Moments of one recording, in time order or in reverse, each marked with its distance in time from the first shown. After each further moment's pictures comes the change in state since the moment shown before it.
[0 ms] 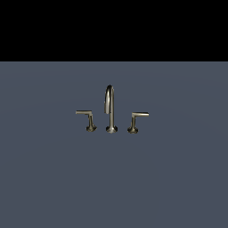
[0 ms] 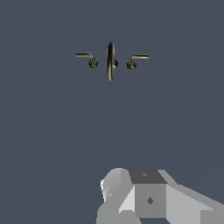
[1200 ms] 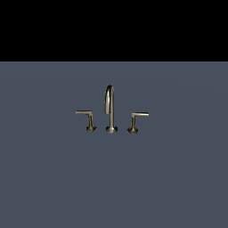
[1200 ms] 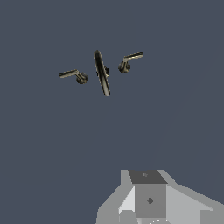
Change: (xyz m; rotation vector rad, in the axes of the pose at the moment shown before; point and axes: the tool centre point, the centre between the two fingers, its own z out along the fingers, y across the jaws) arm 0.059 -0.024 0.072 -0.001 0.004 0.288
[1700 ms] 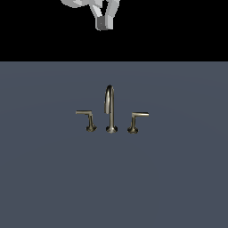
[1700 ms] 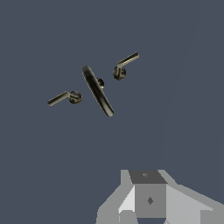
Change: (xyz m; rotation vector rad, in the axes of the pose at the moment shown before) arm 0.053 -0.022 0.064 -0.001 0.003 0.254
